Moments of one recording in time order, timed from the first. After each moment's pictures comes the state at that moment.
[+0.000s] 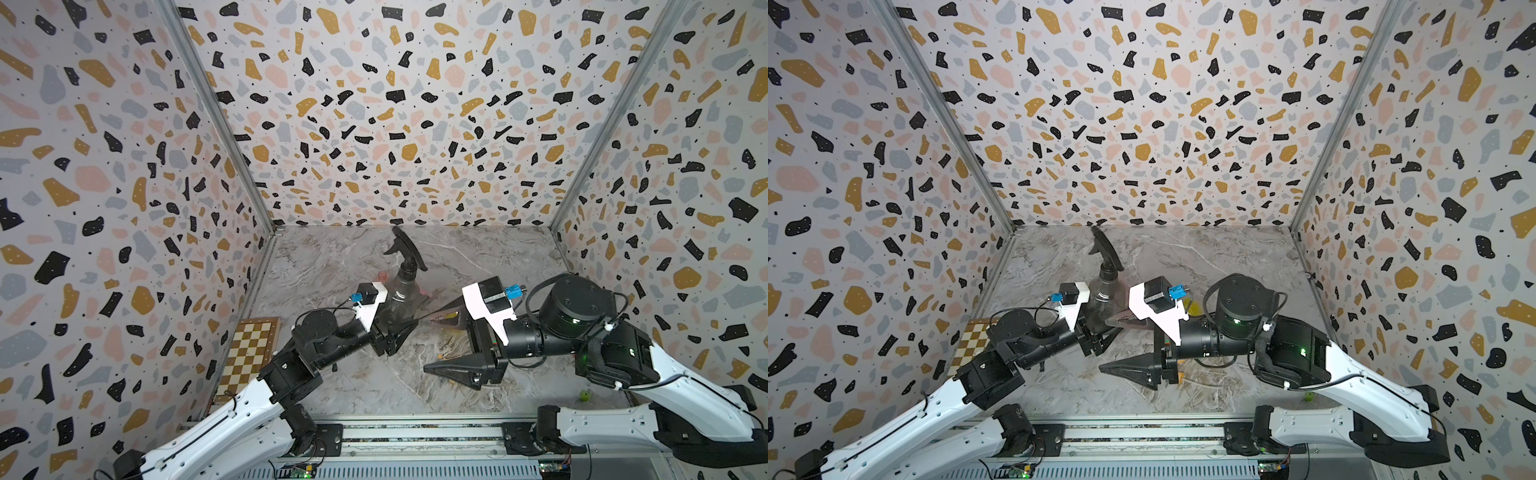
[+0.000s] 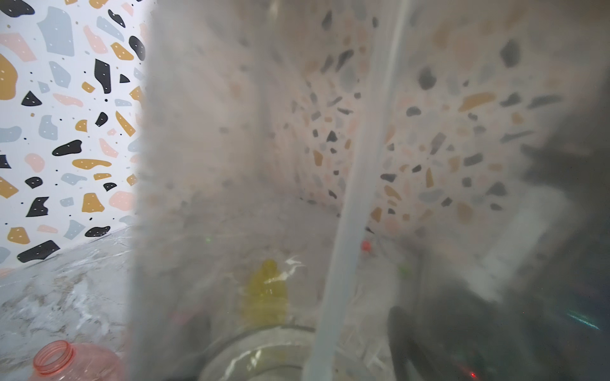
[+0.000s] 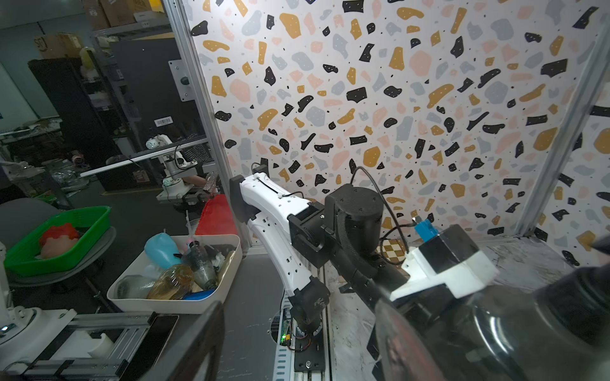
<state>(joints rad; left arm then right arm) -0.83 0.74 0.68 0.03 0.24 -0.17 1.26 1.03 1.49 -0.47 -0.37 0.11</state>
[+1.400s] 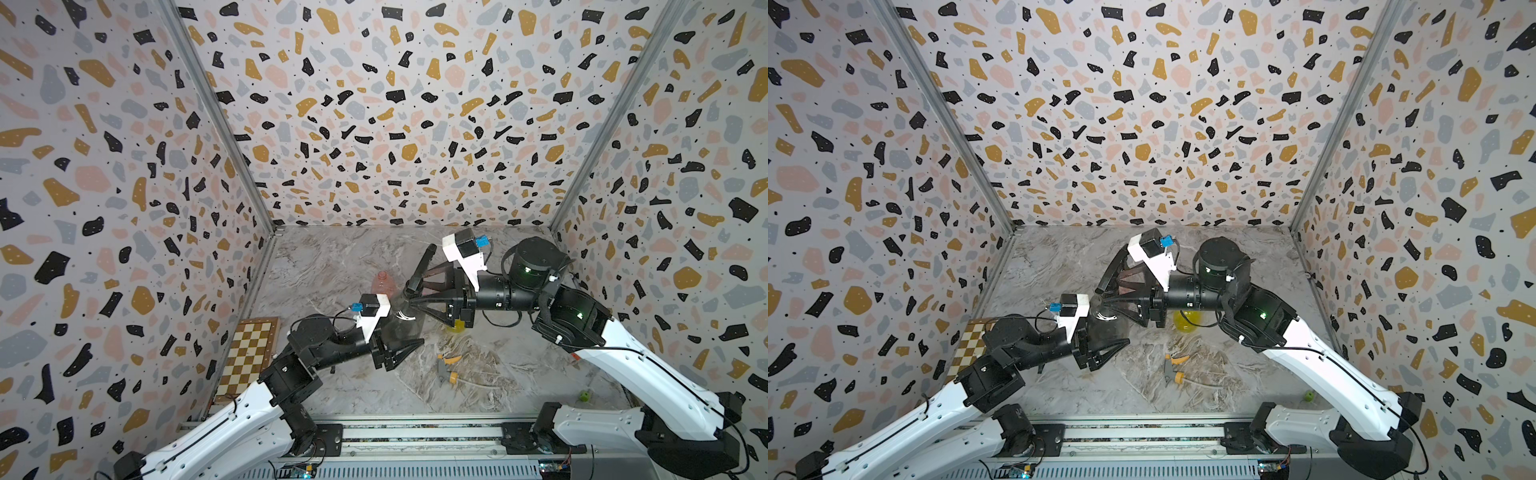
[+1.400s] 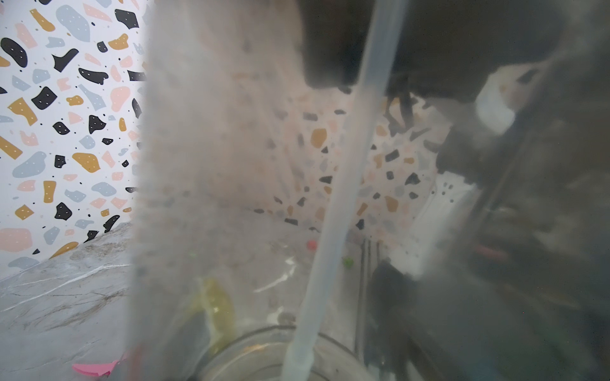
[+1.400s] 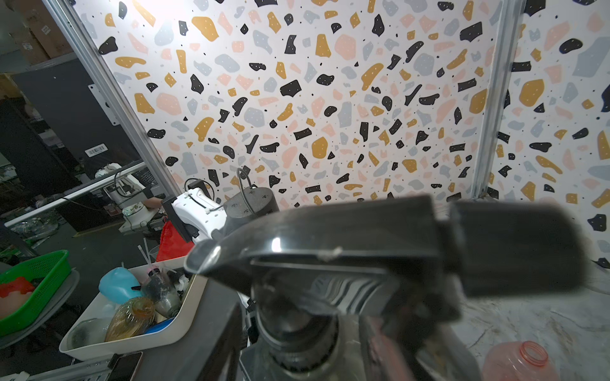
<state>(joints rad) -0.83 0.71 0.65 0.12 0.47 -0.18 0.93 1.16 1.46 -0.34 -0.62 0.20</state>
